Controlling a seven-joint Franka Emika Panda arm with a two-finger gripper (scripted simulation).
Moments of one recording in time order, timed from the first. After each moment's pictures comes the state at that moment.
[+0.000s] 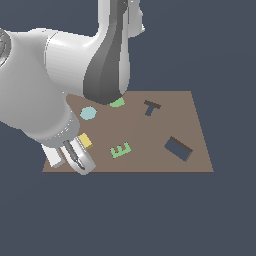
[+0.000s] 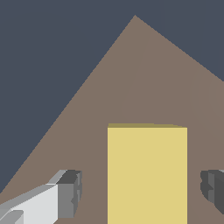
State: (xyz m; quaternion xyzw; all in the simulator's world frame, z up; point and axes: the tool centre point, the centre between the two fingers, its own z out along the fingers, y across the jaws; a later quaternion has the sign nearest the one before) arm 0.076 -0.150 0.036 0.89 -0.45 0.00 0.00
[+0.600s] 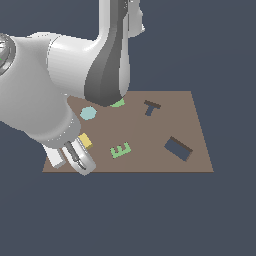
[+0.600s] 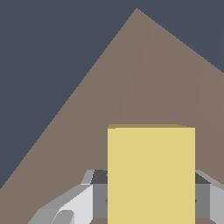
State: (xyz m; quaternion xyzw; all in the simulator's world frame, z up) arm 0.076 -0.149 0.030 0.89 -0.45 0.00 0.00
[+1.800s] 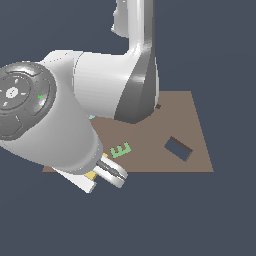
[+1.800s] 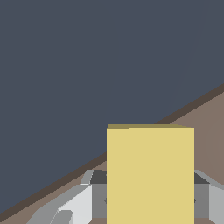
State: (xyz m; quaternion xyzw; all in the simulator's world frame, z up) arm 0.128 -0.095 0.032 0.97 -0.26 0.00 0.00
